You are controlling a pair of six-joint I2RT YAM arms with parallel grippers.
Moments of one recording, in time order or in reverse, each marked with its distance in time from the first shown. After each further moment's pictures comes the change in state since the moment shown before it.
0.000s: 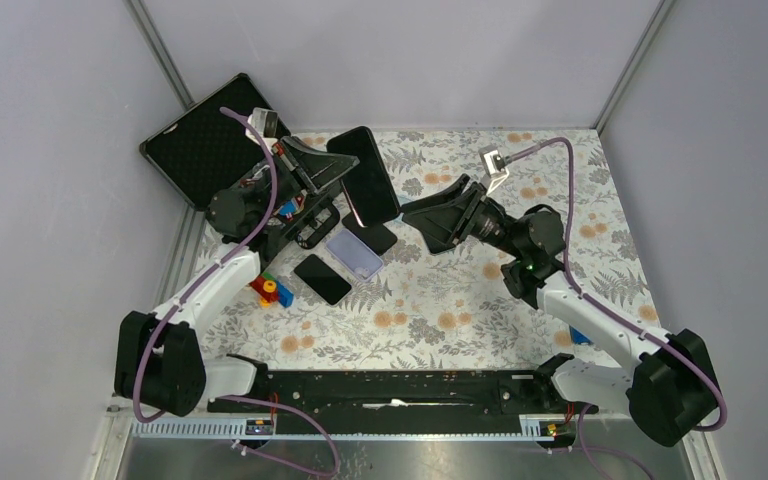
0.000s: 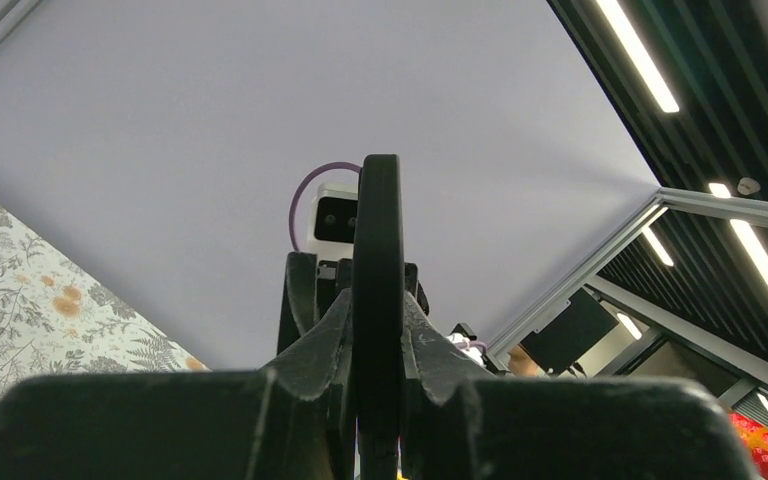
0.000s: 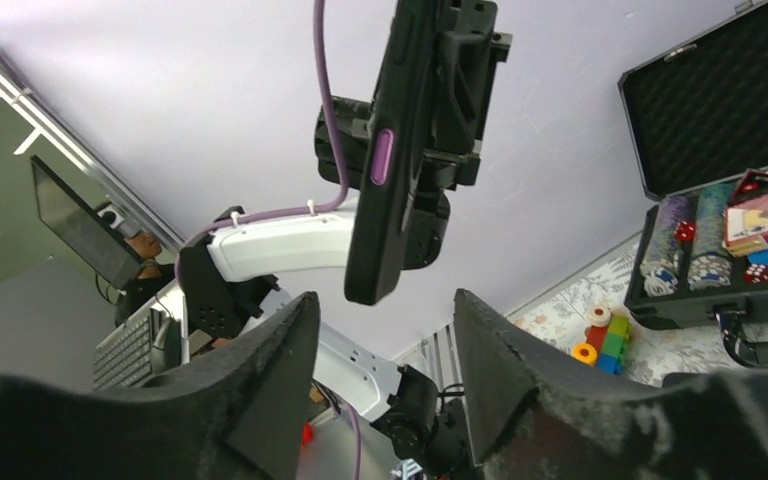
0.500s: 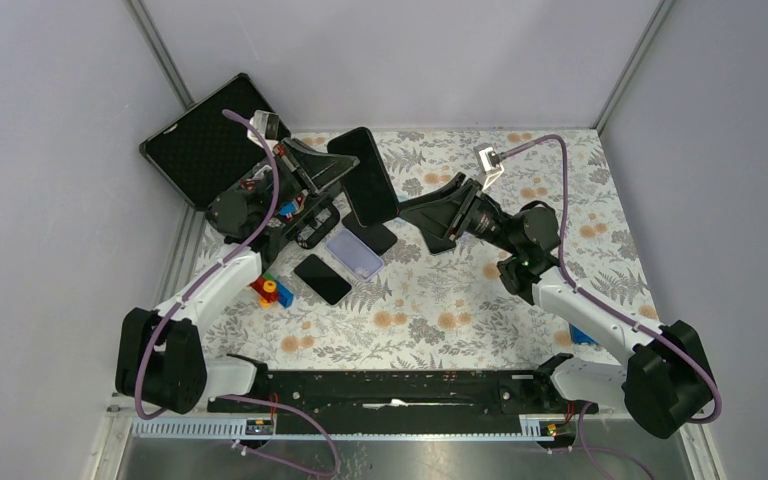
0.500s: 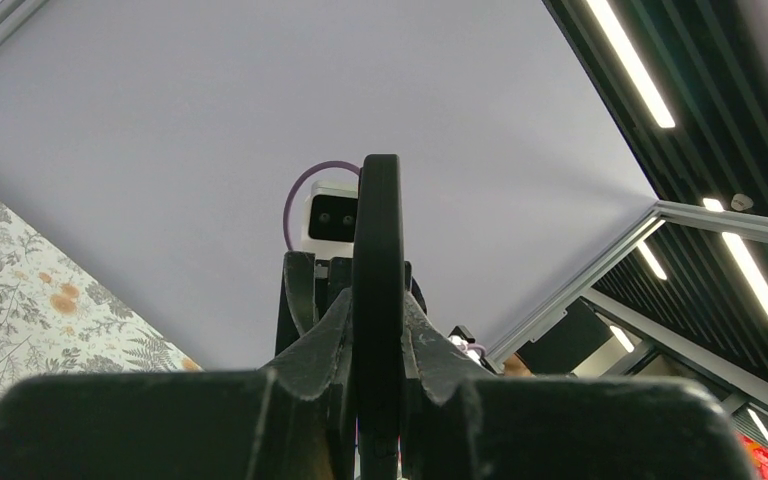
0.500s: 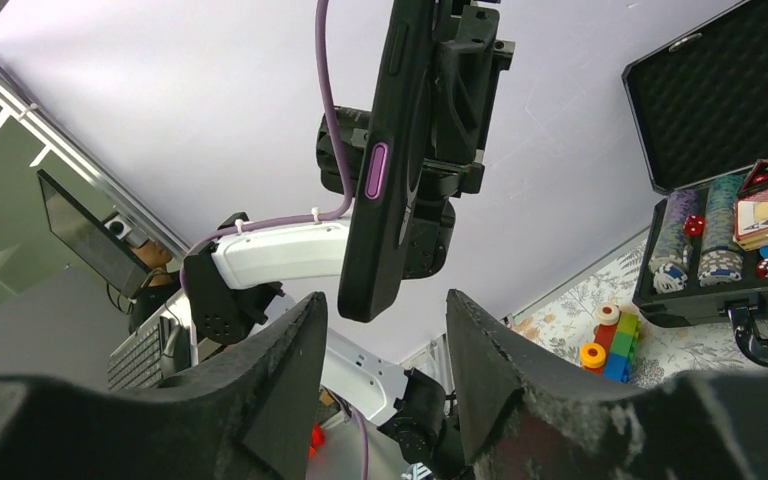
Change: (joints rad) left arm 0.000 0.013 -0.016 0.018 -0.018 -0.018; right arm 0.000 0.045 0.025 0.022 -0.002 0.037
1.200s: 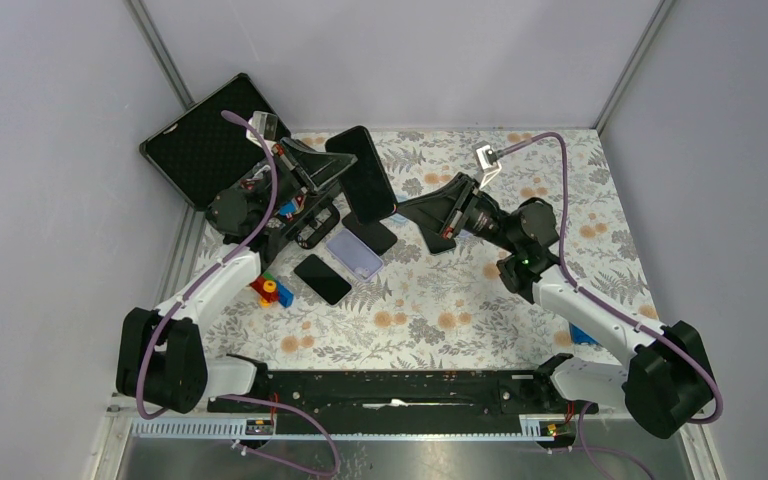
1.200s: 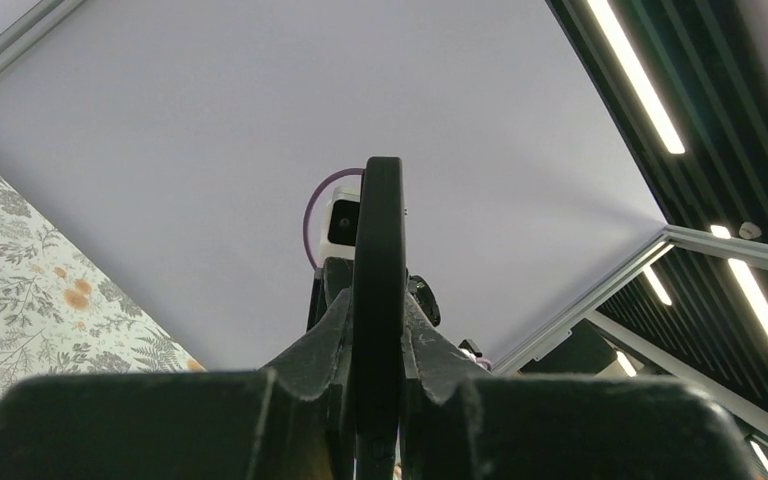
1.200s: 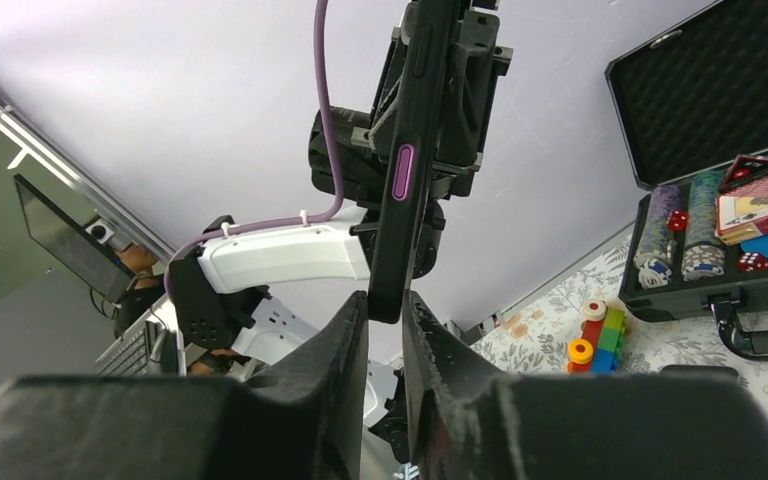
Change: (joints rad) left arm 0.010 0.000 -0.013 -0.027 -0.013 -0.003; right arm 0.003 0.002 0.021 -0.061 0.017 -0.031
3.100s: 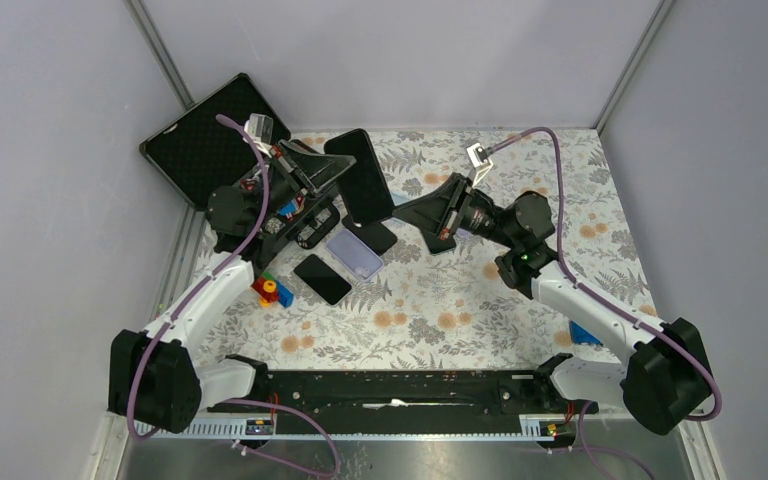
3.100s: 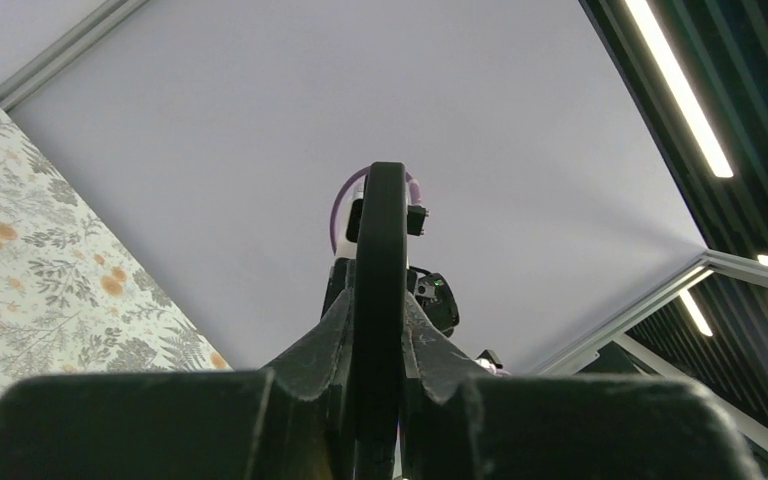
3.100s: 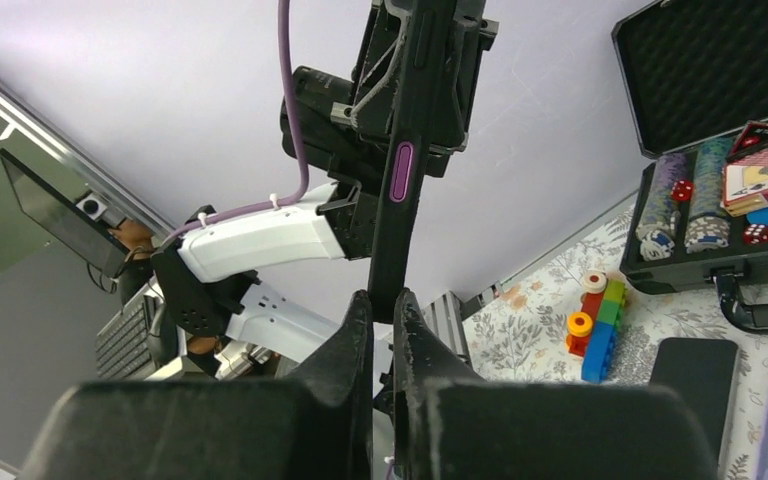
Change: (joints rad) left arm -0.005 -0.094 -0.002 -0.224 -0.039 0.099; right arm 0.003 0.017 0.045 -0.091 -0.061 -0.040
